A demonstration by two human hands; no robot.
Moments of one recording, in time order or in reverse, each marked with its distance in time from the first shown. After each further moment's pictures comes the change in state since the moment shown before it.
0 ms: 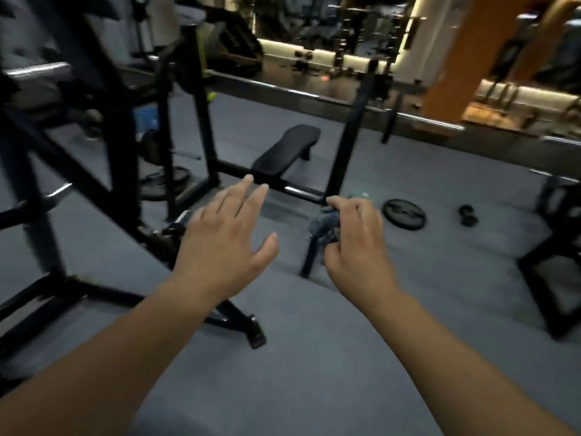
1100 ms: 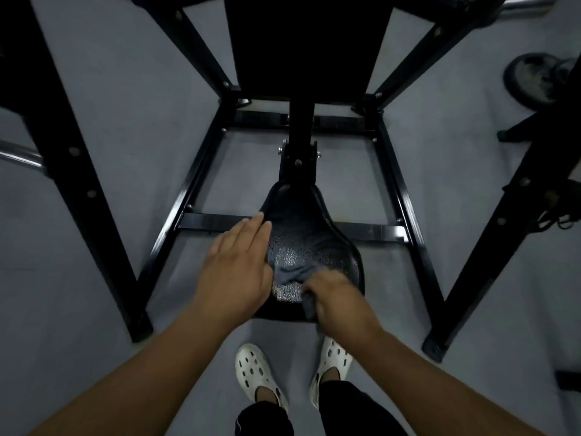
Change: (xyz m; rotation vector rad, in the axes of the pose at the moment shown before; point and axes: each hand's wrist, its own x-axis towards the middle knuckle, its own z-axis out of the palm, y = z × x) left_hand -0.385 -0.355 0.108 0.152 -0.268 -1.276; right_hand -0.203 -0.256 0.516 0.454 -1.510 -0.760
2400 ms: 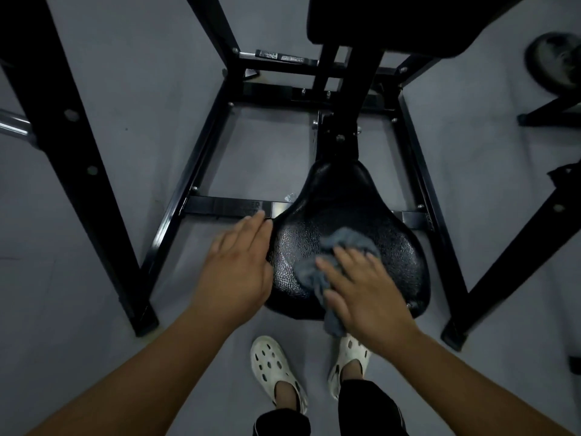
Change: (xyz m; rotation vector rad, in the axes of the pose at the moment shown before) left_hand -0.006 -0.113 0.051 -0.011 -0.087 0.021; right_hand 0.033 -0.008 0.070 -0.535 0.008 0.001
